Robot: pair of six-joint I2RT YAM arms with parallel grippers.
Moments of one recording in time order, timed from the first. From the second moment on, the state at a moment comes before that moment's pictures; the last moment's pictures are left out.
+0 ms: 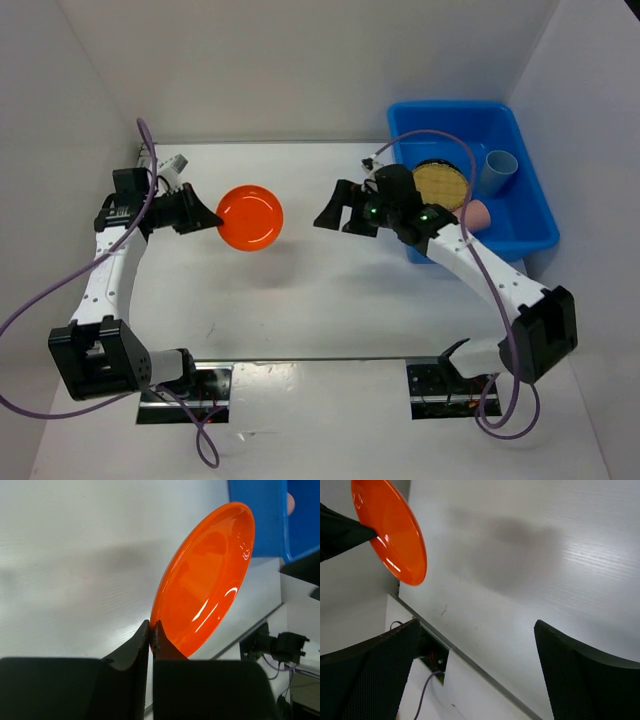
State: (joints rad) left arm 0.20 1.29 1.12 -0.65 0.75 -0.19; right arm 0.53 1.31 1.15 -0.41 -0.31 0.69
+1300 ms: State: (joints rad) left arm 0.15 1.26 0.99 -0.57 0.99 -0.31; right arm 0.75 1.71 1.34 -0.06 -0.36 0.71
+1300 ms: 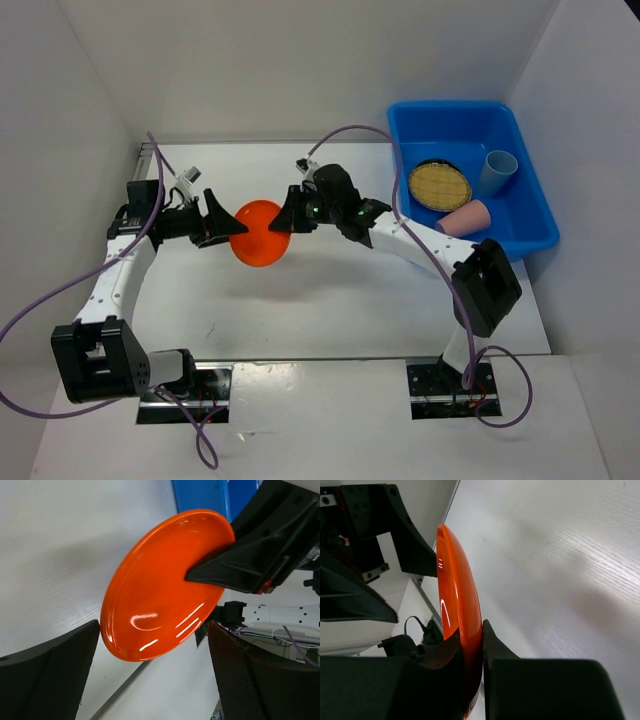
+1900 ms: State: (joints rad) left arm 0.17 0.96 1.11 -0.46 1.01 -0.52; right arm -0.20 1.71 1.59 -0.15 -0.38 0.73
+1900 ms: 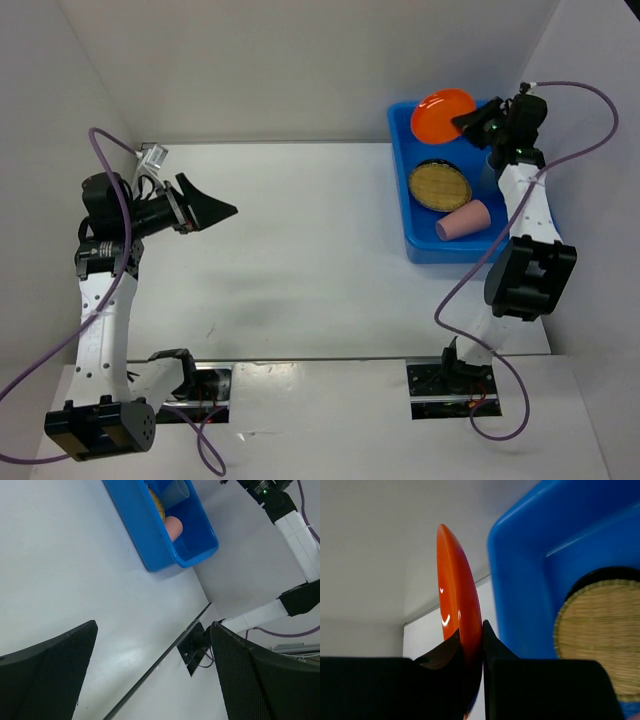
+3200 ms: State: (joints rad) left arm 0.18 0.86 1.07 -0.54 1.02 -0.54; right arm -0.05 1.51 1.68 -0.53 -0.06 0.67
